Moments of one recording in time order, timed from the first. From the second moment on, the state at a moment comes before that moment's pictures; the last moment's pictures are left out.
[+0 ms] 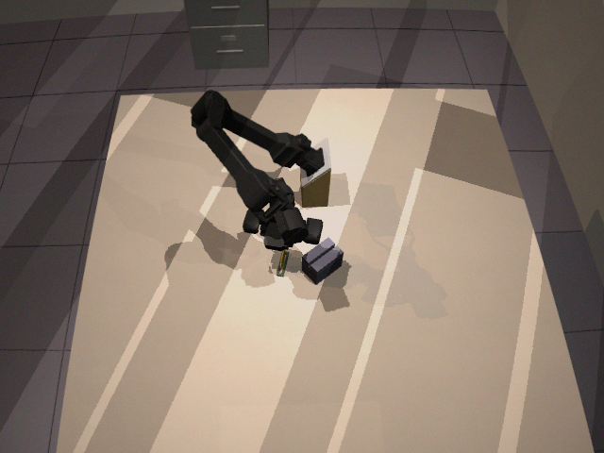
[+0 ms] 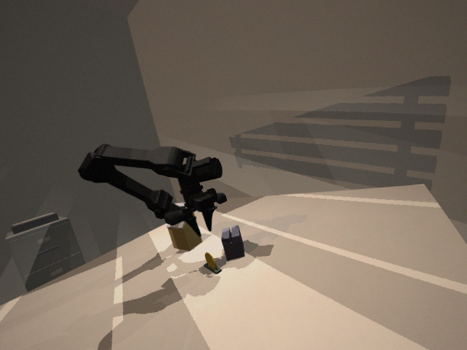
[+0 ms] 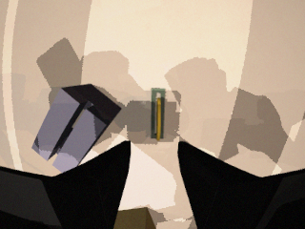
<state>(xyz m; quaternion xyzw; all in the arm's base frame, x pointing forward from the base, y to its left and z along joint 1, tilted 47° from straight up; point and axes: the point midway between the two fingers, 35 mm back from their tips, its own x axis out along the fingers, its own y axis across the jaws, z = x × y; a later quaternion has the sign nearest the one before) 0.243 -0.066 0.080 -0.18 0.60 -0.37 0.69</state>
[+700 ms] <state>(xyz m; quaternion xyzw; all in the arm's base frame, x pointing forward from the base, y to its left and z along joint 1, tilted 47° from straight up) 0.237 -0.109 0.045 -0.18 0.60 -0.37 0.68</state>
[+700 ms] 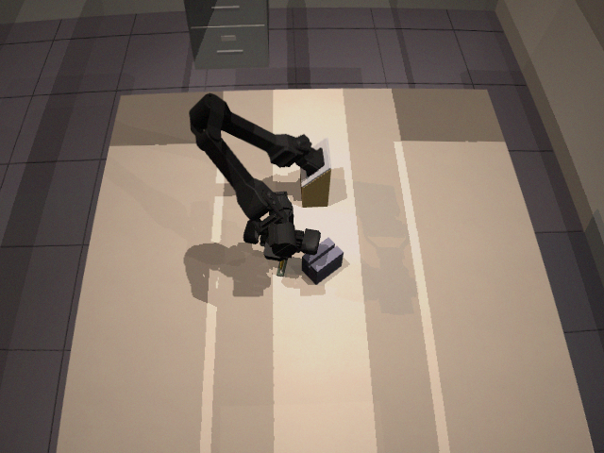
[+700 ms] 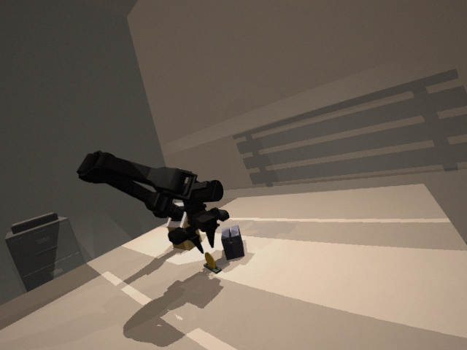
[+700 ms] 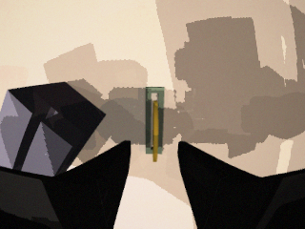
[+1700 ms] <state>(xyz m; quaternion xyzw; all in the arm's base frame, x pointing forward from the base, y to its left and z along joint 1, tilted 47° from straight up) 0.236 -0.146 0.014 -0.18 0.60 -0.38 0.68</state>
